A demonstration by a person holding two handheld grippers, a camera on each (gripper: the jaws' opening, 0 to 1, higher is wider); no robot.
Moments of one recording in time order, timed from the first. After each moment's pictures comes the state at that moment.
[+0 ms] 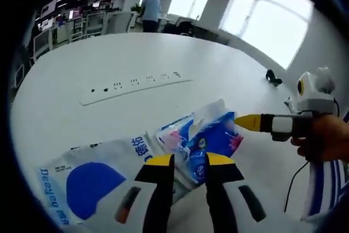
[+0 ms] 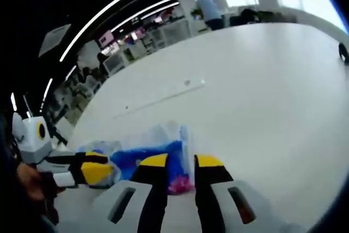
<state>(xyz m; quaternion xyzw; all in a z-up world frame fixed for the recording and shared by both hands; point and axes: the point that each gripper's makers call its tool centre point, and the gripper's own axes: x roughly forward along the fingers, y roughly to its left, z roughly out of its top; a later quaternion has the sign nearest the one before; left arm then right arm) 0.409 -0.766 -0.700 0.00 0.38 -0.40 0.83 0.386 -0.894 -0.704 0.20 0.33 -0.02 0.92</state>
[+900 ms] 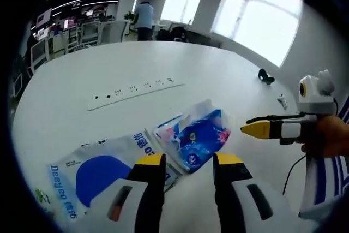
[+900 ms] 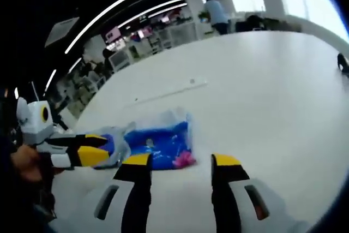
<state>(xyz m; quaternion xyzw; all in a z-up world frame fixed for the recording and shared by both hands) 0.388 -0.748 -0.676 0.01 0.35 -0.42 0.84 0.338 -0.882 -0.684 0.17 0.33 0.00 0.93</state>
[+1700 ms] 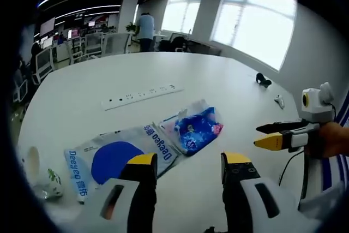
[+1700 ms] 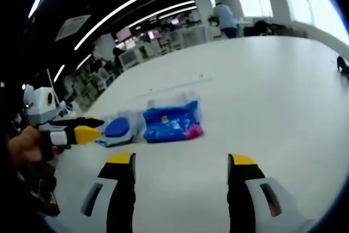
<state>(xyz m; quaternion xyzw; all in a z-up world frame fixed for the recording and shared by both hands) 0.347 -0.704 -0.660 0.01 0.31 -0.41 0.86 0.276 -0.860 -0.679 0.15 0.31 0.04 0.94</state>
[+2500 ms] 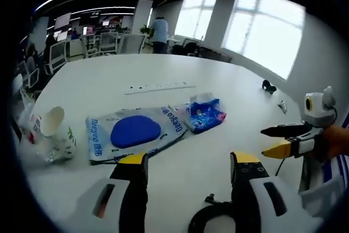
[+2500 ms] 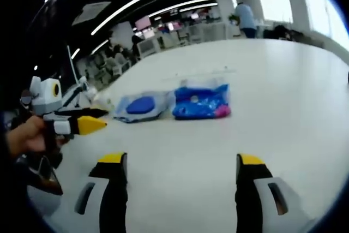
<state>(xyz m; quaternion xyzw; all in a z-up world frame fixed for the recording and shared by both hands) 0.308 -0.647 -0.659 -0.02 0.30 -0.36 0.88 0.239 -0.803 -0.684 0.12 0.33 0.10 0.93</state>
